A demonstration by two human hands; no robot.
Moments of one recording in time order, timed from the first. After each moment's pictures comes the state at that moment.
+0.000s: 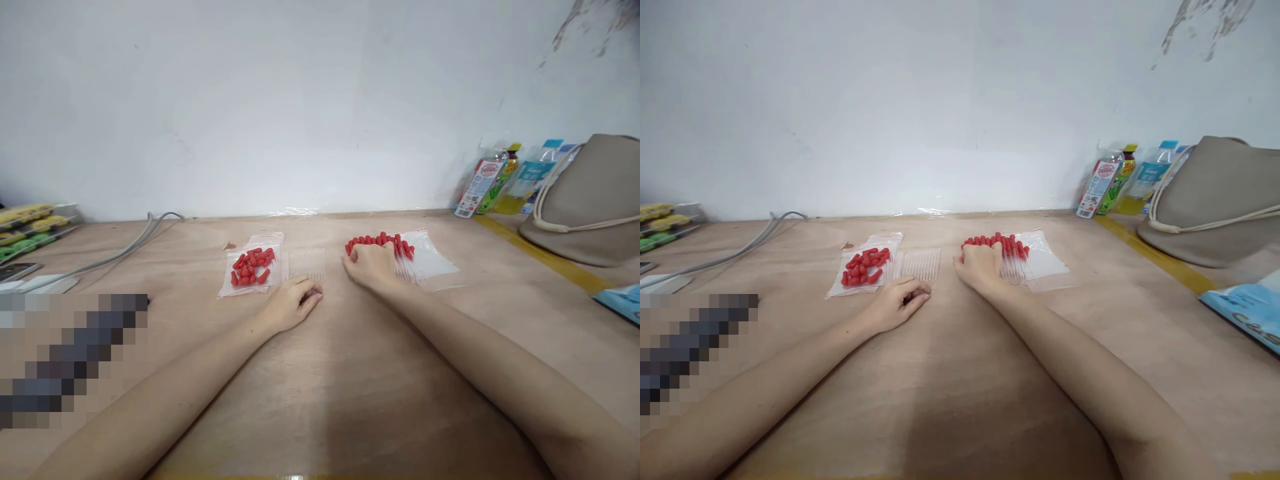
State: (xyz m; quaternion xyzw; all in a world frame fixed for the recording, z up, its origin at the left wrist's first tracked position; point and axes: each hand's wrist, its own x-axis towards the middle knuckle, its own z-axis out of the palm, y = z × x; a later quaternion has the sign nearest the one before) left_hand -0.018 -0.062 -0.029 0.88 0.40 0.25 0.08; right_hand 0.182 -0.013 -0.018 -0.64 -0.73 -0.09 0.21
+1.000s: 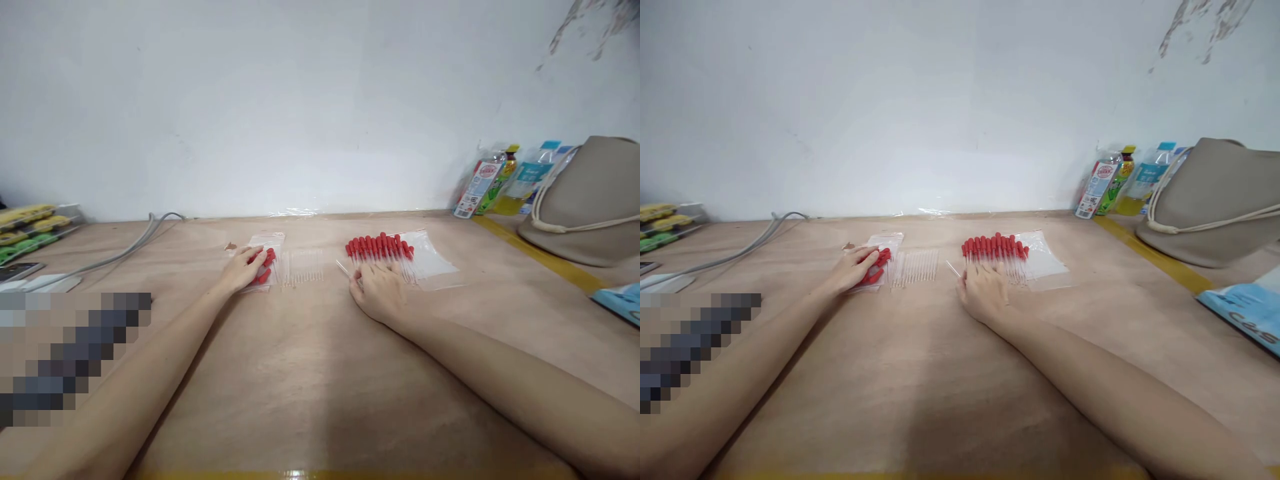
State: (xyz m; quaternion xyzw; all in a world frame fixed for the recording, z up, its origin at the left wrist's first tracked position) left_hand -0.111 0.009 -0.021 0.69 0.67 0.27 0.06; right_hand 0.191 -0.062 -0.042 -0.56 -0.76 -0.19 0.26
